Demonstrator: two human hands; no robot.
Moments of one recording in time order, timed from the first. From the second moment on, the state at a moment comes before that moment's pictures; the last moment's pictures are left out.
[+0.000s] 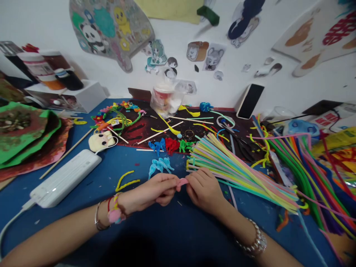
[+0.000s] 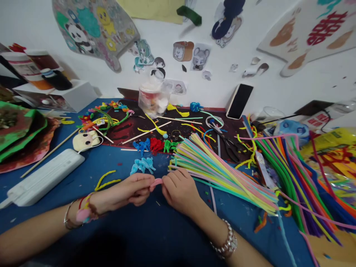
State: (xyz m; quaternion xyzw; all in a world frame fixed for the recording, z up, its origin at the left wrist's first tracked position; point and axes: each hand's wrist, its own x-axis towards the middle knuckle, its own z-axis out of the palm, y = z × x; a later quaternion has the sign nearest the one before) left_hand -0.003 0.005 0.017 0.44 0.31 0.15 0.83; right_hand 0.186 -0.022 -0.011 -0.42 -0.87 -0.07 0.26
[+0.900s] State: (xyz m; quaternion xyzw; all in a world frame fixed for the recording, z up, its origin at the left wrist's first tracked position) left_hand -0.002 0.003 0.012 0.43 0.27 0.16 0.85; right_hand 0.184 -0.025 -0.012 -0.45 -0.86 -0.06 0.22
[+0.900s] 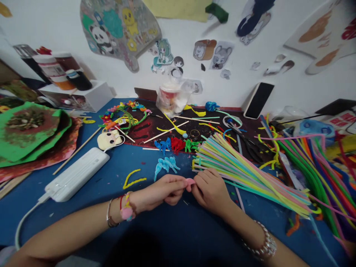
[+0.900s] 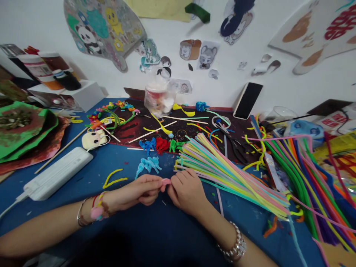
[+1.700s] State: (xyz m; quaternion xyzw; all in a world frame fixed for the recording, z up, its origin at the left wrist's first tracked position) left_hand 0.001 -0.003 0.000 0.48 0.27 0.25 0.80; right_hand 0.173 -0.027 -0.015 -0.47 -0.84 -0.01 0.26
